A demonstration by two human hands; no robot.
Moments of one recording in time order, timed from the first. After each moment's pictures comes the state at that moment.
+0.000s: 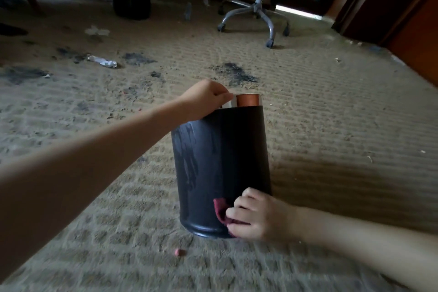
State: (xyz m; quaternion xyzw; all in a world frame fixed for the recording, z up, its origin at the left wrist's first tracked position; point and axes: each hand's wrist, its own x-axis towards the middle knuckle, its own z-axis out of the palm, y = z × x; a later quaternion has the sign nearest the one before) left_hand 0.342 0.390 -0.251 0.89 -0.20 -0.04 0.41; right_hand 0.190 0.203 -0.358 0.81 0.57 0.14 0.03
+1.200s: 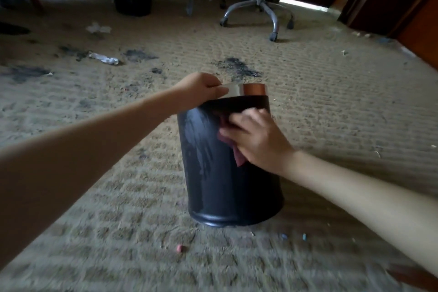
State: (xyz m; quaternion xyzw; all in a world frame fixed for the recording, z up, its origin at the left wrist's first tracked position) left_hand 0.357 0.398 -0.257 0.91 -0.20 -0.05 0.37; right_hand 0.274 0.220 -0.303 0.86 0.39 0.32 -0.03
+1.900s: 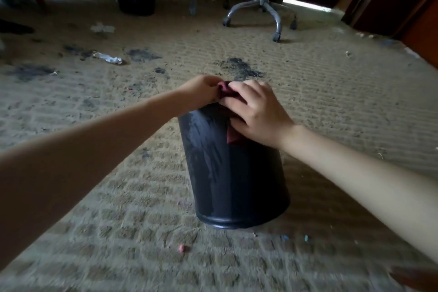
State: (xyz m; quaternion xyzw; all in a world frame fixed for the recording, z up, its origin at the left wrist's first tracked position) left_hand 0.352 0.395 -0.257 0.86 -0.16 -0.10 0.47; right_hand 0.308 0.233 -0.272 0.87 0.37 0.32 0.02
